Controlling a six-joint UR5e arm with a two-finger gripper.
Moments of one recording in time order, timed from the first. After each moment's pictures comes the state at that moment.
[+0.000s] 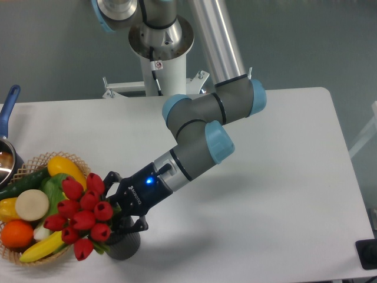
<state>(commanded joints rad) 2.41 -2.11 -1.64 -0.67 0.35 1.11</state>
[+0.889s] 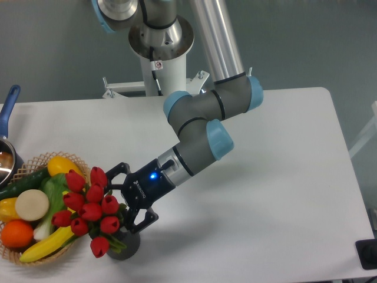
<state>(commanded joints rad) 2.43 -2.07 -1.73 -0.67 0.36 1.17</state>
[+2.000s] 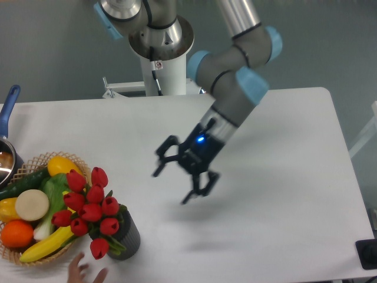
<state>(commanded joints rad) 2.75 -1.84 -1.90 -0.68 0.79 1.25</state>
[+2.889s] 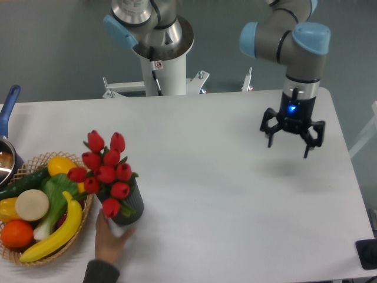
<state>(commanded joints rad) 2.92 -1.85 -1.89 -0.69 1.40 1.40</state>
